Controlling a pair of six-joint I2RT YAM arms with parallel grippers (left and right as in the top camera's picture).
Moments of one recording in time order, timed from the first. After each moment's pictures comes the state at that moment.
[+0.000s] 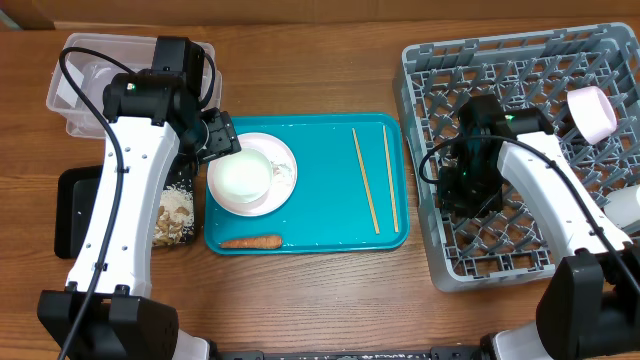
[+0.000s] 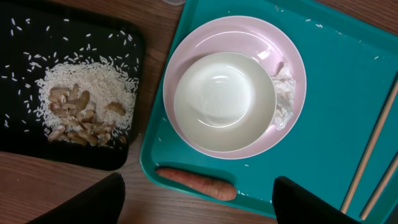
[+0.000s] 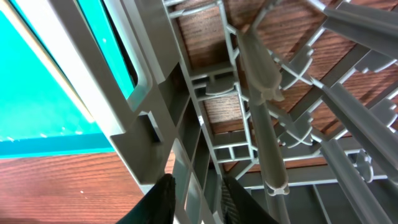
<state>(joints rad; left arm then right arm) -0.09 1.67 1.68 -1.36 -0.04 -0.47 0.14 1.68 1.29 -1.30 -0.15 0.28</state>
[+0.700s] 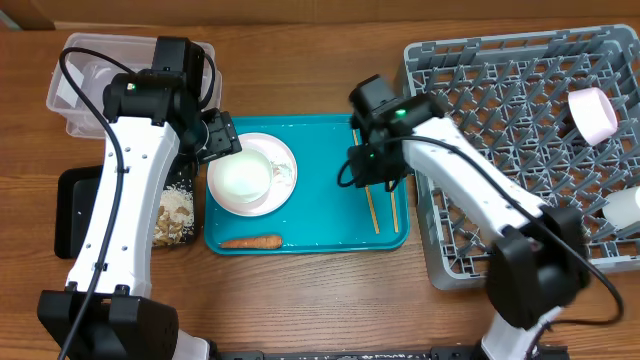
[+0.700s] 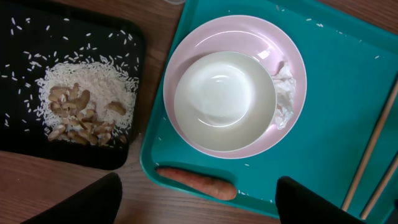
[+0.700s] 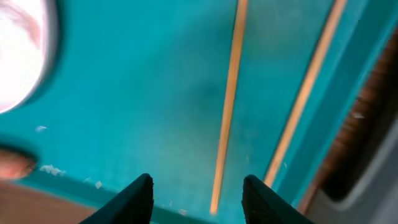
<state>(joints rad) -0.09 1.67 1.68 -1.36 -0.04 -0.47 0.51 1.92 1.56 -1.07 -0.10 0.26</state>
